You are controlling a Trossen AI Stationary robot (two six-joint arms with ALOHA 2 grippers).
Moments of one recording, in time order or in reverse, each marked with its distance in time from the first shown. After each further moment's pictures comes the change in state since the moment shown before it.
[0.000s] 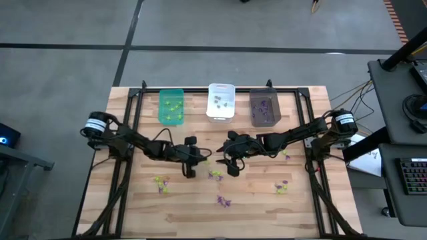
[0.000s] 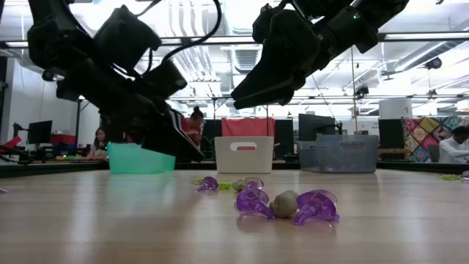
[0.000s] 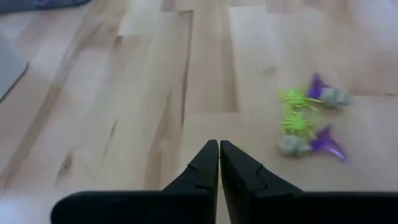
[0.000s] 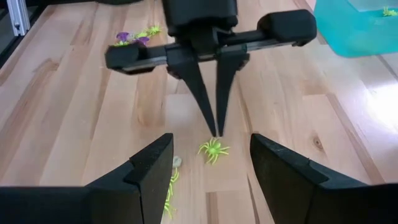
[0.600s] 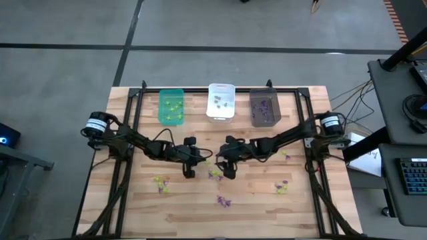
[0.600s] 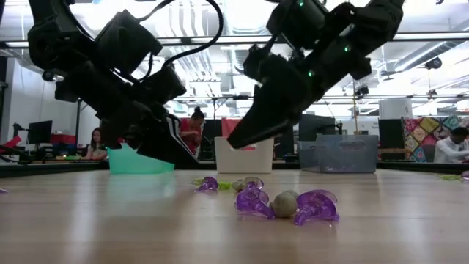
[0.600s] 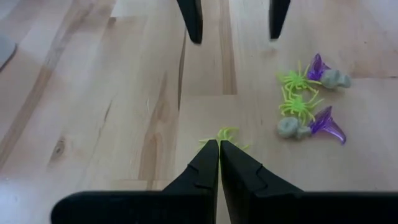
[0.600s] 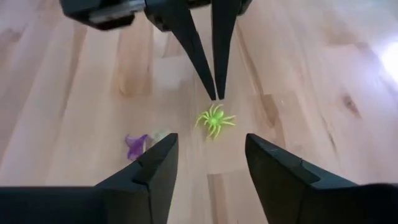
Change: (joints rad) left arm 0.000 0.004 0.000 -0.044 0.009 -0.015; right arm -0.005 0.158 -0.001 0.074 0.000 0.067
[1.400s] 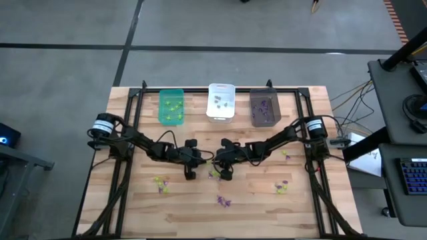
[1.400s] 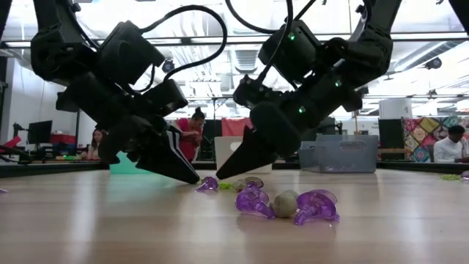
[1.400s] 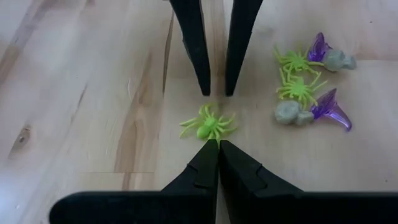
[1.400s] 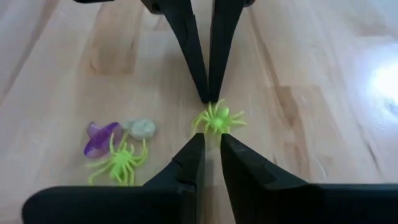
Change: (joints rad) left arm 0.000 0.093 0.005 0.048 0.029 -0.022; right arm -0.006 0.180 0.005 0.200 0.001 -0.106
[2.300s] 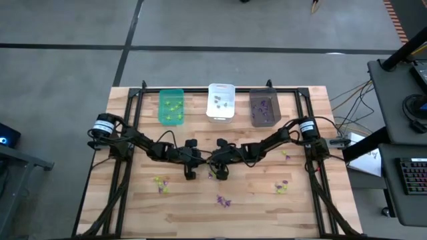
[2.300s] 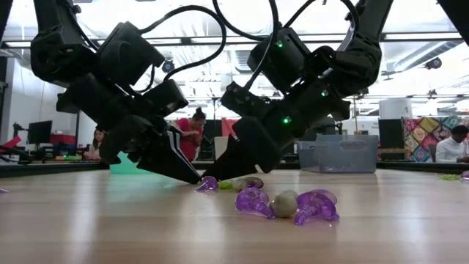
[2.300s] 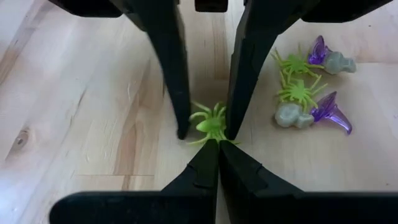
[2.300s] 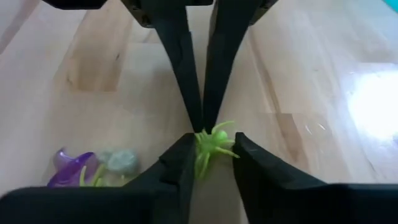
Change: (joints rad) left arm 0.001 0.004 -0.005 0.027 0.003 -0.001; right arm -0.010 0.111 0.069 0.033 0.042 -0.071
